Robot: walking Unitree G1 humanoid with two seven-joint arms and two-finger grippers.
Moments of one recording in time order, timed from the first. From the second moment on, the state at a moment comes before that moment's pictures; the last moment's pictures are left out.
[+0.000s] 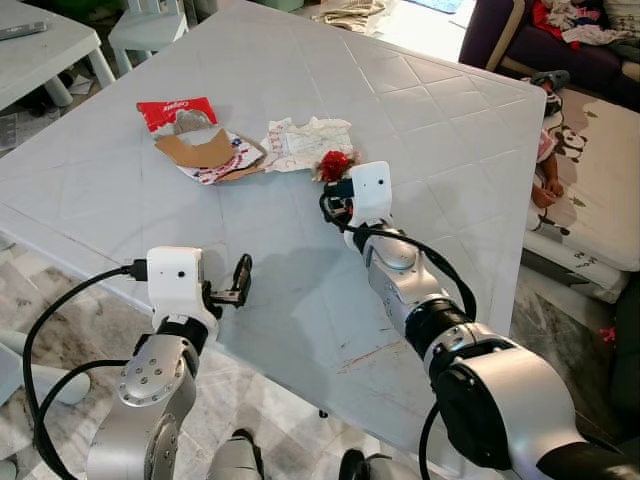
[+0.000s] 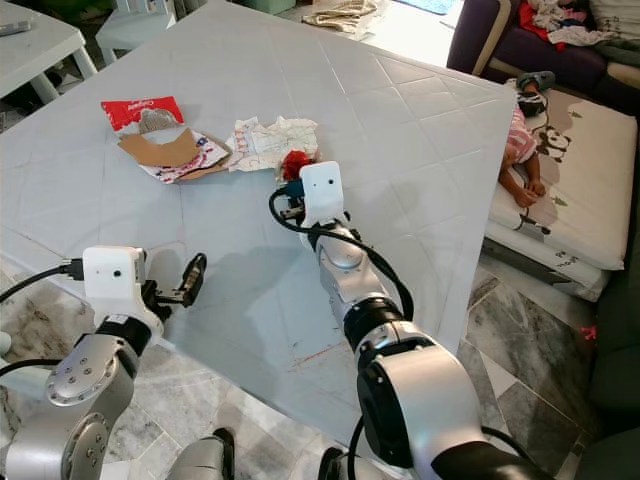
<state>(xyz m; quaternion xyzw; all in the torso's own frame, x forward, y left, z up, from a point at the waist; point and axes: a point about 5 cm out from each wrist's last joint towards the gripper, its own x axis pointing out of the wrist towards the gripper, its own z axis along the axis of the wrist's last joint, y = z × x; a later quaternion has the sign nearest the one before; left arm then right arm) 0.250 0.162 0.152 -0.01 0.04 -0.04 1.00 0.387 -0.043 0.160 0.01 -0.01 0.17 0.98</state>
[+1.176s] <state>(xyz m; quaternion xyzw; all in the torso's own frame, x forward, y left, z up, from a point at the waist) 0.283 0.163 0.159 -0.01 0.01 -0.03 1.00 0.369 -0.103 0.170 0.02 -0.12 0.19 0.97</state>
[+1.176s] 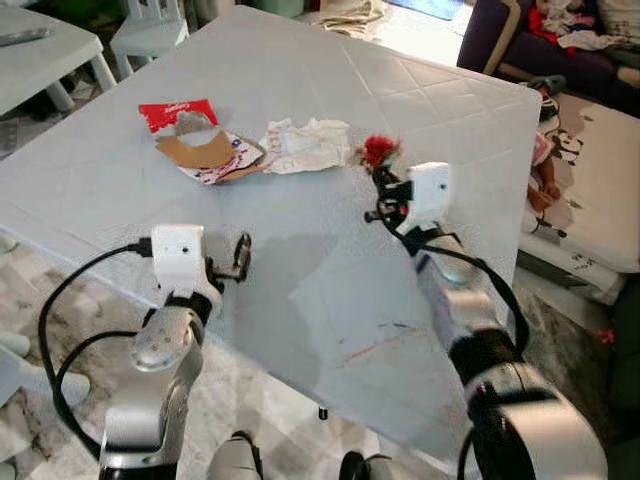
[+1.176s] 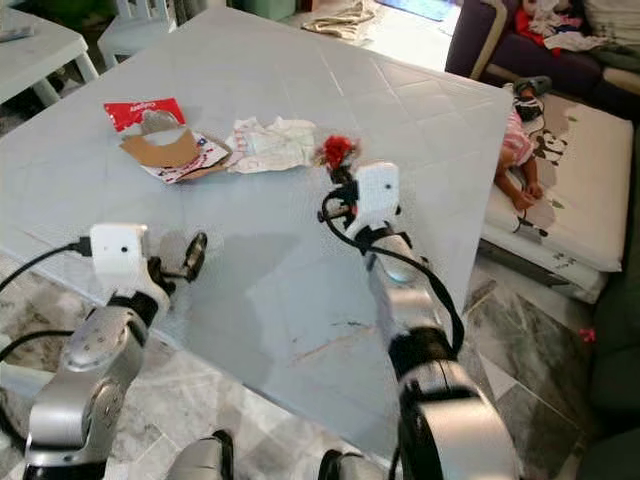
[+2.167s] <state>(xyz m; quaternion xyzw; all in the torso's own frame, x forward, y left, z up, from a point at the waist) 0.315 0.166 0.164 -0.06 -0.02 -0.01 1.00 0.294 -0.119 0.181 0.04 -0.07 0.19 0.98</state>
